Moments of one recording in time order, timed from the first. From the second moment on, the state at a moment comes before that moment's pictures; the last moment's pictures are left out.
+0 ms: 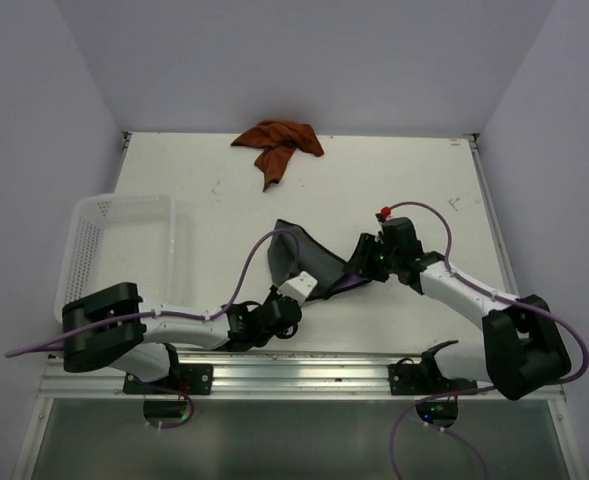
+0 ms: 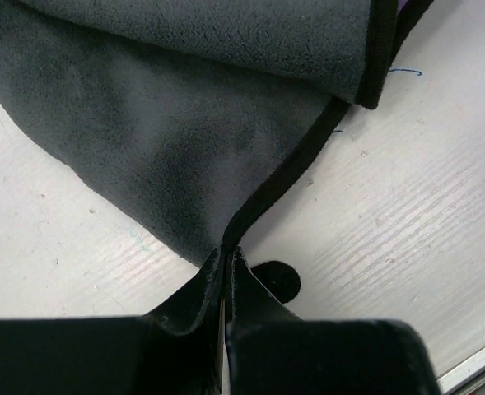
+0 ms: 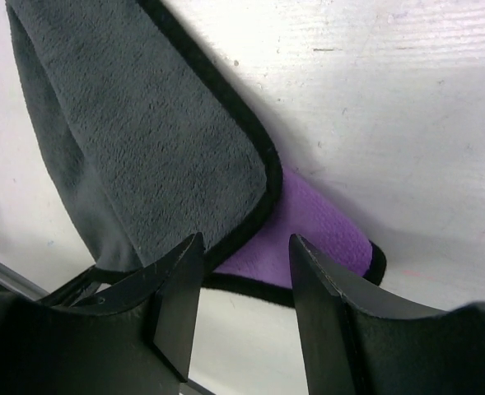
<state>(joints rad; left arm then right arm) -1.26 1.42 0.54 0.11 -0.58 -0.33 0.39 1.28 0.61 -0.18 -0.22 0.64</state>
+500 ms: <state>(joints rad) -1.26 1.36 0.48 0.11 -0.58 -0.34 0.41 1.47 0.63 -0.06 -0.23 0.70</state>
